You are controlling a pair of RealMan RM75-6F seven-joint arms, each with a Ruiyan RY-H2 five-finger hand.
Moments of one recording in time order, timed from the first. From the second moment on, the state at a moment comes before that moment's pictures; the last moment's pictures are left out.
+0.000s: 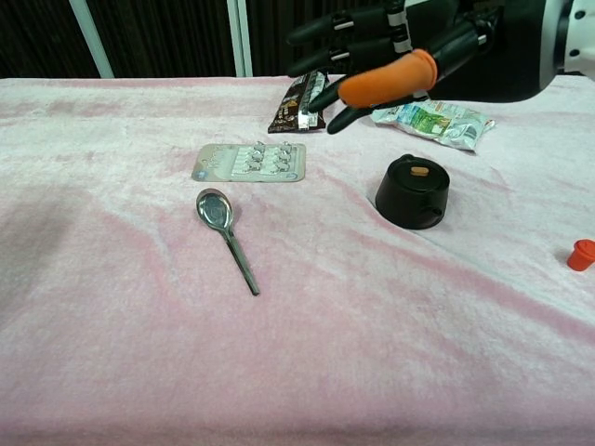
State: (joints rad) left arm -0.10 -1.09 -0.04 -1.67 1.45 1.44 0.04; right arm 1.02 -1.05 0.02 -1.81 -1.60 0.79 1.23
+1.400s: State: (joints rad) left arm -0.10 -1.10 -0.04 -1.67 1.44 1.43 0.06; right arm 0.95 -1.37 0.14 -1.59 -0.55 0.92 -0.29
